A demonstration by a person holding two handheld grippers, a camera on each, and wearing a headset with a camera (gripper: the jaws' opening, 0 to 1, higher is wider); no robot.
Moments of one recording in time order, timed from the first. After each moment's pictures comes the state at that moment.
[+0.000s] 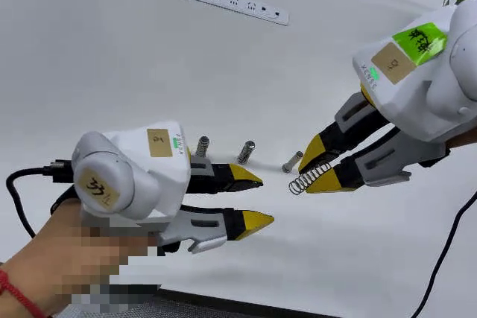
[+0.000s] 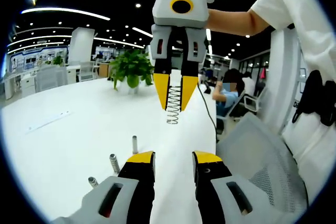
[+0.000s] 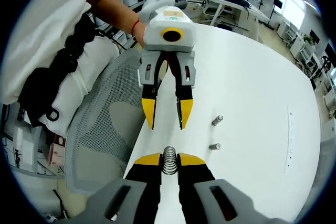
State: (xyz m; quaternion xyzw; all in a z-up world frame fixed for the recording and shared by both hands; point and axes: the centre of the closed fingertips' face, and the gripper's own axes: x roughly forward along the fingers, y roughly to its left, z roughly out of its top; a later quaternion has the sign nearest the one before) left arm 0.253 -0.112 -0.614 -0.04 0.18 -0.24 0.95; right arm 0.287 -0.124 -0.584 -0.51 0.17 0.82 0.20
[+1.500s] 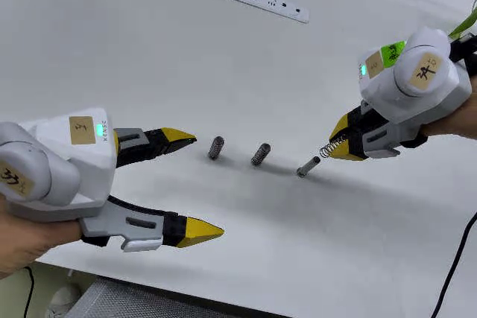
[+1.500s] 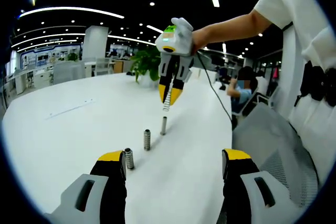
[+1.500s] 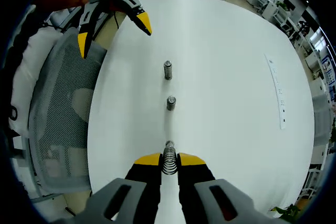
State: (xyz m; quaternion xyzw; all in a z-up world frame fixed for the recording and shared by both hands) left arm 0.226 -0.046 -0.635 -0.05 0.19 -0.18 0.96; right arm 0.387 -0.088 -0.667 -0.56 0.24 0.73 0.30
